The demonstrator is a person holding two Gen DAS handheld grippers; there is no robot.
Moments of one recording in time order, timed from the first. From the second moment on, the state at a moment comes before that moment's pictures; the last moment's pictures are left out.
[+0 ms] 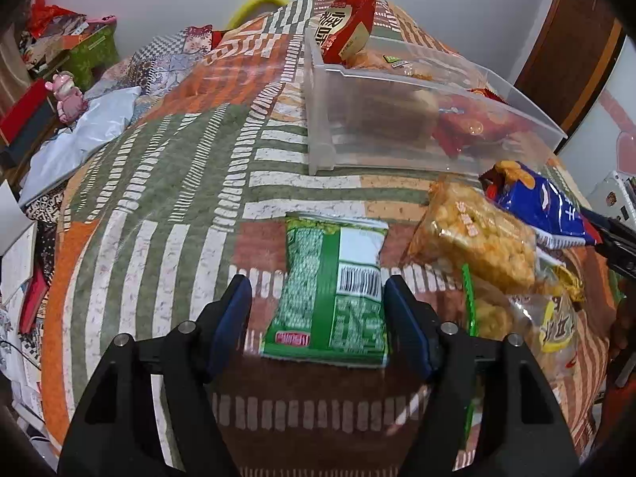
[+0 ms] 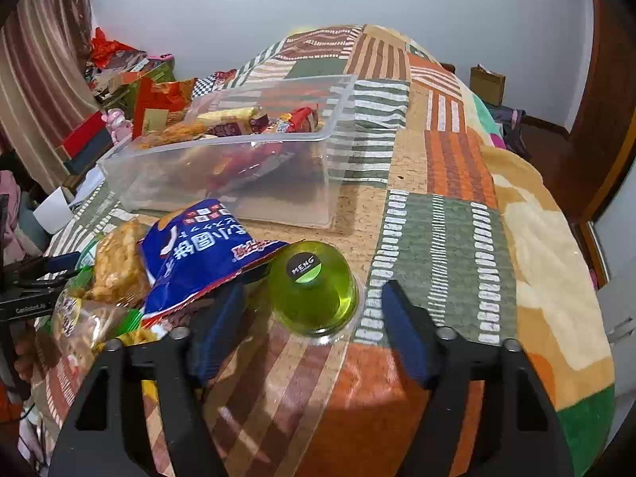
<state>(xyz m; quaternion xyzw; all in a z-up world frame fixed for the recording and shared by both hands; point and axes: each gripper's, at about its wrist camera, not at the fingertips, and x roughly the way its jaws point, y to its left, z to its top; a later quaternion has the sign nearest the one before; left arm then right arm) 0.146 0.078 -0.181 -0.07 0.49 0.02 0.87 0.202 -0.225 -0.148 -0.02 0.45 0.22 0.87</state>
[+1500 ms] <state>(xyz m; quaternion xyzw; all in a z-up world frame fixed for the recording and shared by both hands) 0.169 0.029 -0.072 -0.07 0.37 -0.05 0.93 0.199 -0.219 -0.059 0.02 0.33 0.25 0.91</state>
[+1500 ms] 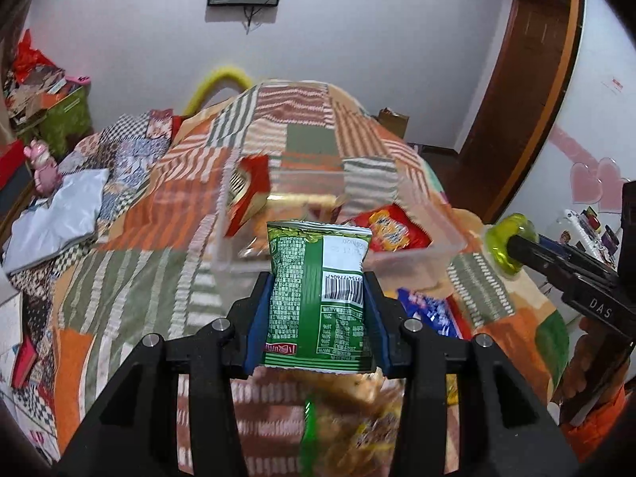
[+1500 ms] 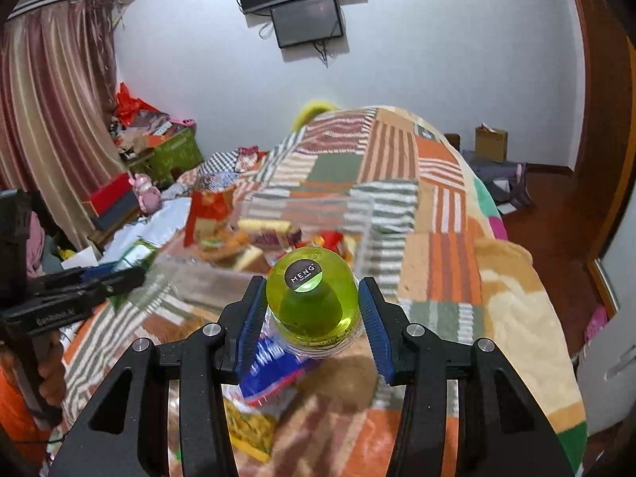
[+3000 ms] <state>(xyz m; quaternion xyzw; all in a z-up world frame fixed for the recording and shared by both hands) 0.274 -0.011 -0.116 -0.04 0.42 -0.06 0.91 0.269 -0.176 -0.101 0.01 0.39 0.25 0.89</state>
